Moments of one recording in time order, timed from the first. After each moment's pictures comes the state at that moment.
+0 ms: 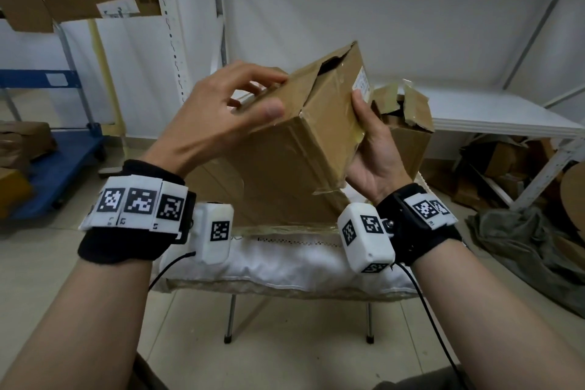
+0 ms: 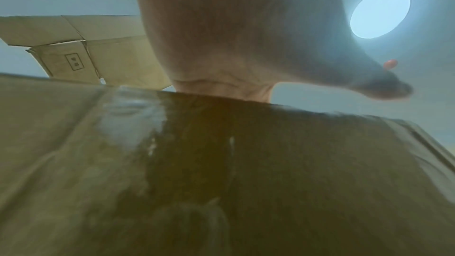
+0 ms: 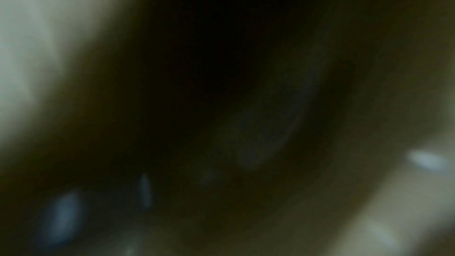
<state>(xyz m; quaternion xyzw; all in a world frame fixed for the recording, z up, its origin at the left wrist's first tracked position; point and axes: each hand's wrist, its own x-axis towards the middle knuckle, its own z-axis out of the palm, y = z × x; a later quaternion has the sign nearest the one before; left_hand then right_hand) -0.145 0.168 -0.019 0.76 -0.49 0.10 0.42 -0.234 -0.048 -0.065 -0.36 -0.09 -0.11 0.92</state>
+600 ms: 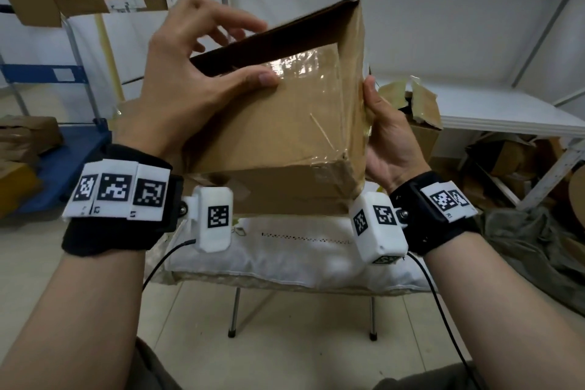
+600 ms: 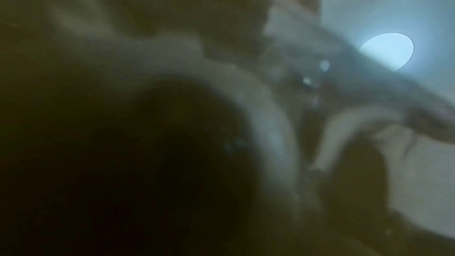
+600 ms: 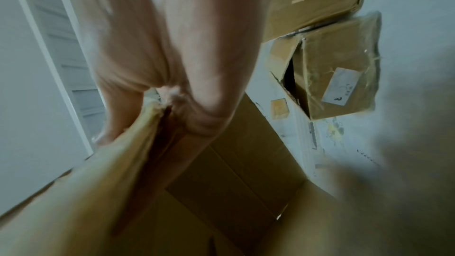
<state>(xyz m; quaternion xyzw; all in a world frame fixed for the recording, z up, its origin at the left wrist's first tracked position) -0.150 0.190 0.003 0.70 -0.48 0.28 0.45 -0.238 -0.056 -0.057 -0.43 -0.10 -0.10 0.89</state>
